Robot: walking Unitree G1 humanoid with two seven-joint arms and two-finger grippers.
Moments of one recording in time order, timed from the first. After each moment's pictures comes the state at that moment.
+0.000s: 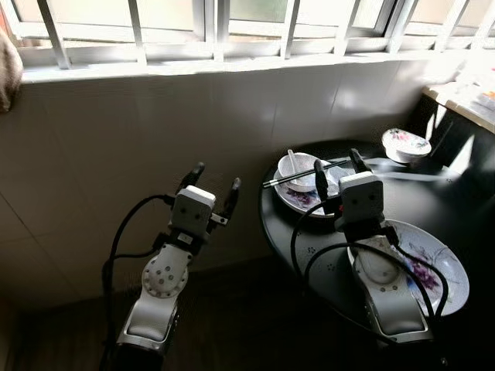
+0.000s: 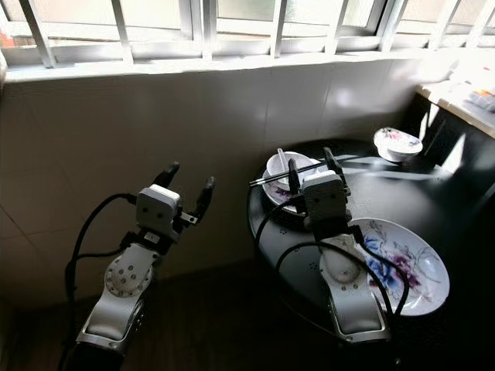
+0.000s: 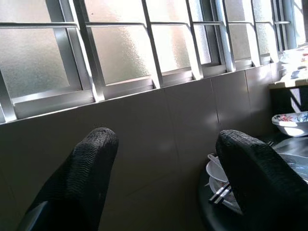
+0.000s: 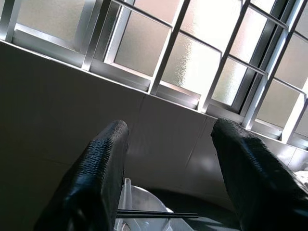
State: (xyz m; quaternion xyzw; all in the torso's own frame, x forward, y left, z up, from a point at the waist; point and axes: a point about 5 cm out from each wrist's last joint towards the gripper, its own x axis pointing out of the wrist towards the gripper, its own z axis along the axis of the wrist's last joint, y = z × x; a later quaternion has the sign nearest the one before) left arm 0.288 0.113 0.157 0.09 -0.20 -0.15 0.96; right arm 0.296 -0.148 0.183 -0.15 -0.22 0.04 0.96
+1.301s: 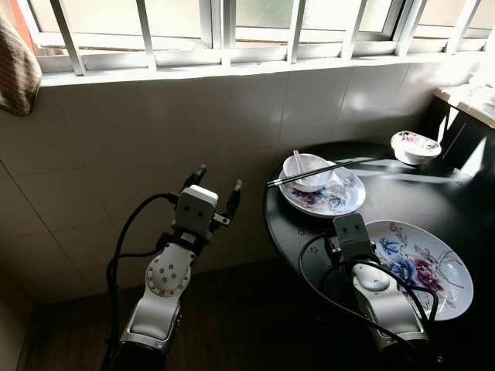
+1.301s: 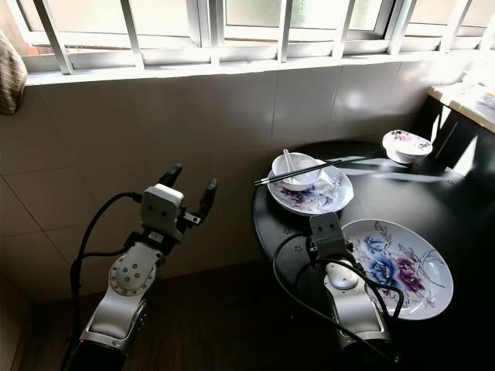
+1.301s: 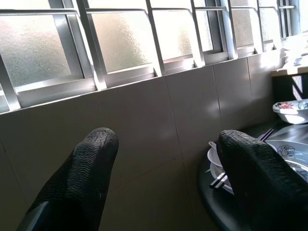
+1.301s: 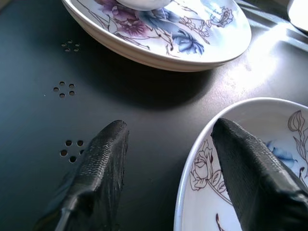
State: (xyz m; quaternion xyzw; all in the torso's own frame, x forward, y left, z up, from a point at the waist) left arm 0.291 0.113 0.151 0.10 -0.18 -0.15 0.97; right arm 0.303 -0.183 0.078 -0.14 0.20 -0.03 0.97
